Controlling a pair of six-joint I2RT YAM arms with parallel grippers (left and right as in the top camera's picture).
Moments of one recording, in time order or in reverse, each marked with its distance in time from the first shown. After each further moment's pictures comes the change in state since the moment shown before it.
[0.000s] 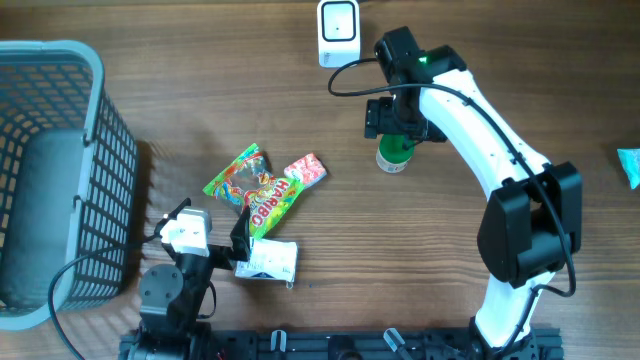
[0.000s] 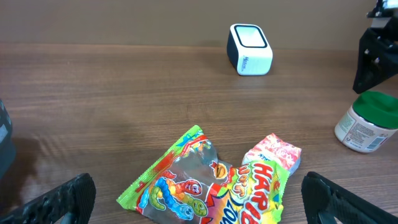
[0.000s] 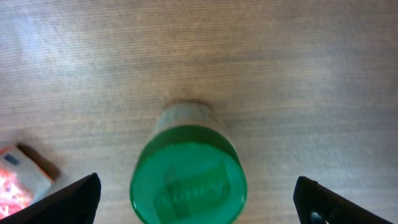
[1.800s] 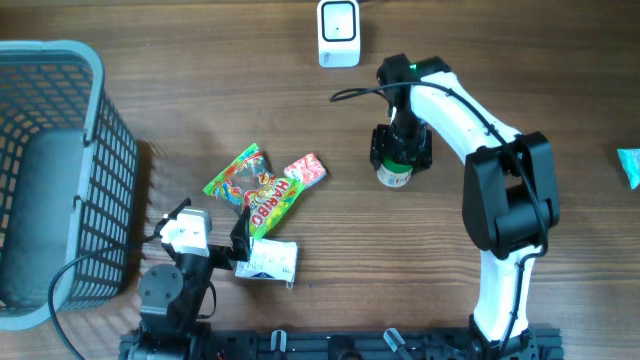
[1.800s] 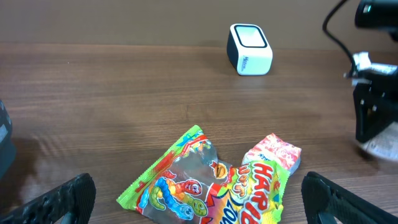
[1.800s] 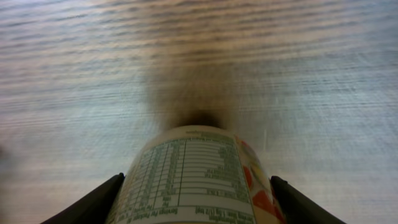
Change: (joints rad) left arm 0.000 0.000 0.000 0.000 0.000 0.000; right arm -0.040 0.164 -0.002 -0.129 -0.220 -0.005
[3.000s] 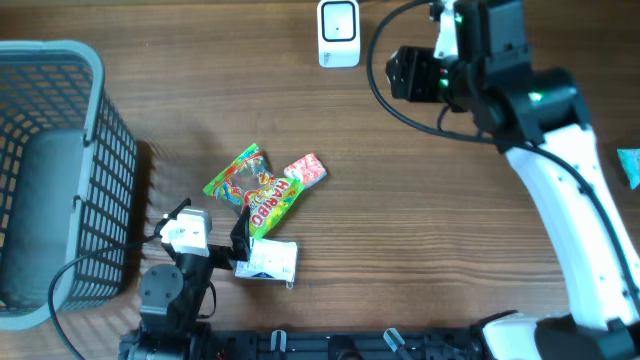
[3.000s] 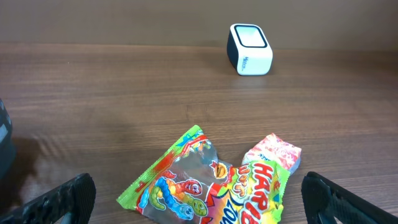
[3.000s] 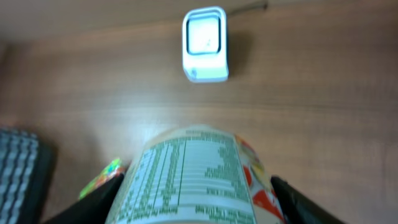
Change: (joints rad) left arm 0.000 0.001 0.000 0.000 0.000 0.000; right arm 0.001 -0.597 0.023 0.367 0.055 -0.094
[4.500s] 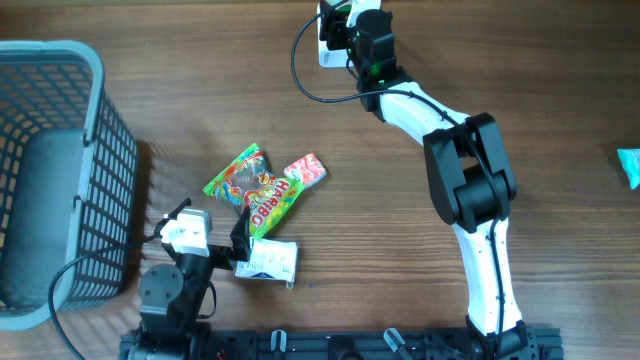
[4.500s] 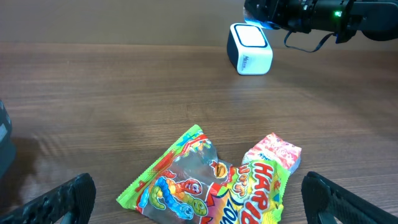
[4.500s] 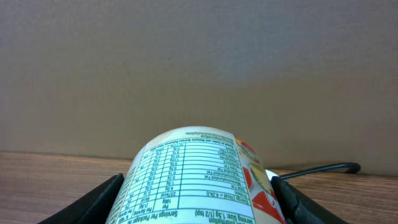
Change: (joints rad) left arm 0.000 0.000 -0.001 0.000 0.000 0.000; right arm 0.050 0.850 0.038 1.402 0.118 -0.093
